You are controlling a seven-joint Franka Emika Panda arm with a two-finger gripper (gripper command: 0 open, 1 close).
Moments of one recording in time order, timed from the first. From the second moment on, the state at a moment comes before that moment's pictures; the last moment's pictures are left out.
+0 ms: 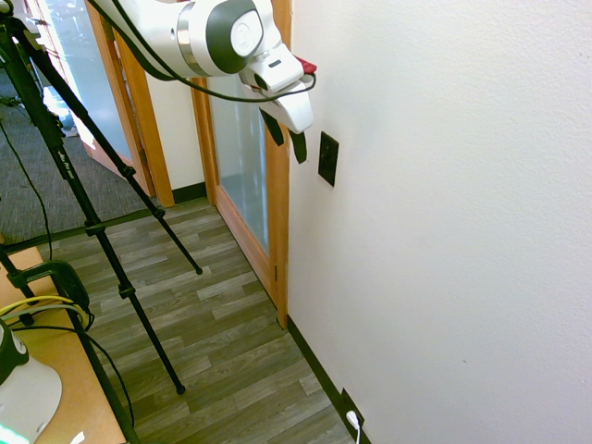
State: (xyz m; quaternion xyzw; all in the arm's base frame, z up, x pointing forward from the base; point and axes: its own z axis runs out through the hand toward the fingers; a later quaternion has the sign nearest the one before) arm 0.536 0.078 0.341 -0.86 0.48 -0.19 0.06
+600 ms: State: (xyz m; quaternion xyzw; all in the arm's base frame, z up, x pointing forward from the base) arm 0.561 0.078 0.331 -0.84 0.50 -0.22 0.06
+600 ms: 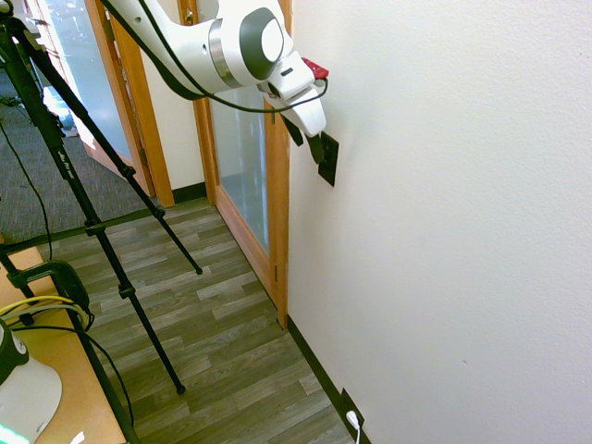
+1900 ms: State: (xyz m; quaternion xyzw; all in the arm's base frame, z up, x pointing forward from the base) arm 0.611 0.081 0.317 -0.83 0.51 -0.22 0.06
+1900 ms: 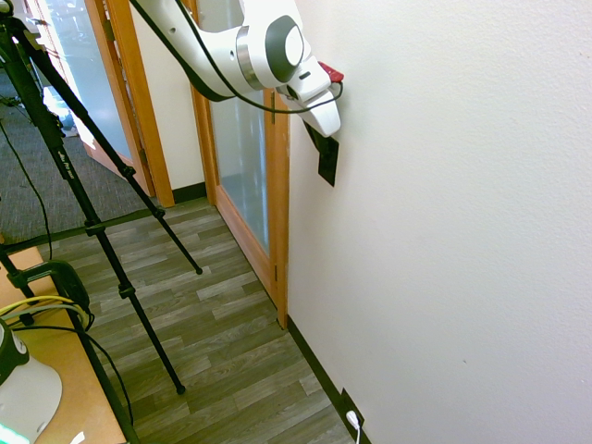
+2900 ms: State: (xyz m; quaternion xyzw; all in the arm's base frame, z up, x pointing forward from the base) arm 0.609 0.082 0.317 -0.83 0.51 -0.22 0.06
